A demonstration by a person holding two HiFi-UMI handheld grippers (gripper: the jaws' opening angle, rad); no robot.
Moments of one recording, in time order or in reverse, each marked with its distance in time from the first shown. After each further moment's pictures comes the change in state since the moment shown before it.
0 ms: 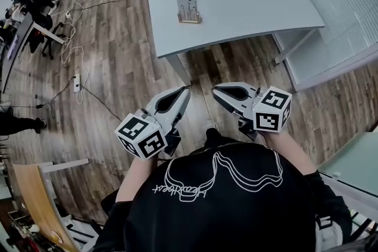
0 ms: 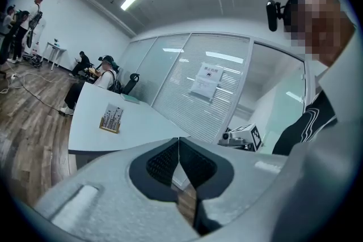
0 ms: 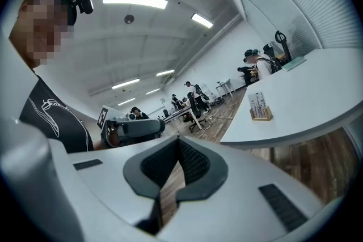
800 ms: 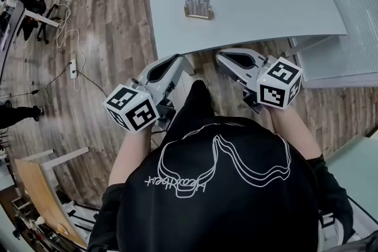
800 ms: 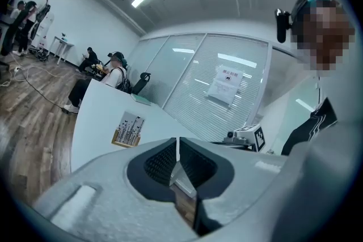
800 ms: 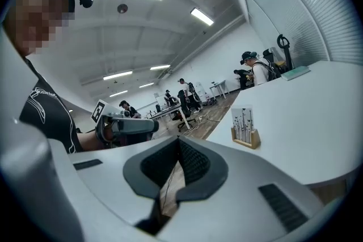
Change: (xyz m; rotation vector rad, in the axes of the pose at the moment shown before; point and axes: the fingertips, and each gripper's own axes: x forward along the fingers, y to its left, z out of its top) left arm 0.080 0.145 0.053 -0.057 -0.005 0.036; right arm 0.082 -0.140 0.068 -0.073 0.039 -0.079
